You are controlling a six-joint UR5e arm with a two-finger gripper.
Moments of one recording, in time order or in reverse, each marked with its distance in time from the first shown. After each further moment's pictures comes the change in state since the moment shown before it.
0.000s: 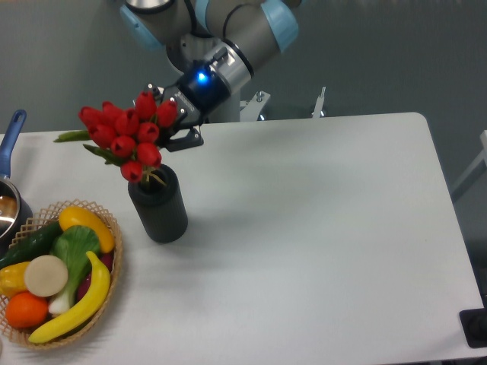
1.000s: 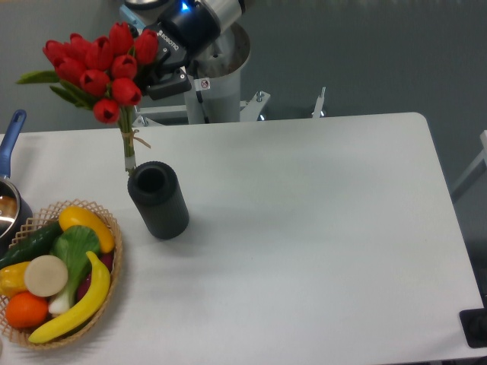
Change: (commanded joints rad) arm 0.000 0.068 0.118 -0.002 0.005 -0.135
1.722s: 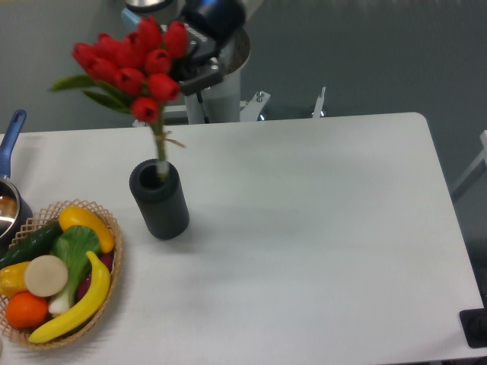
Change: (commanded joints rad) arm 0.130 -0.043 0.057 0.000 0.156 0.009
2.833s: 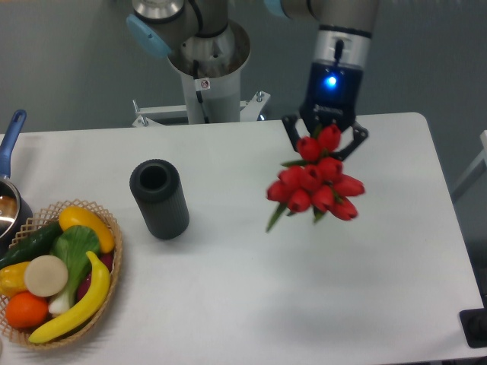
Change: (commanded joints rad) arm 0.040 -0.295 0.204 -0.009 0.662 0.002
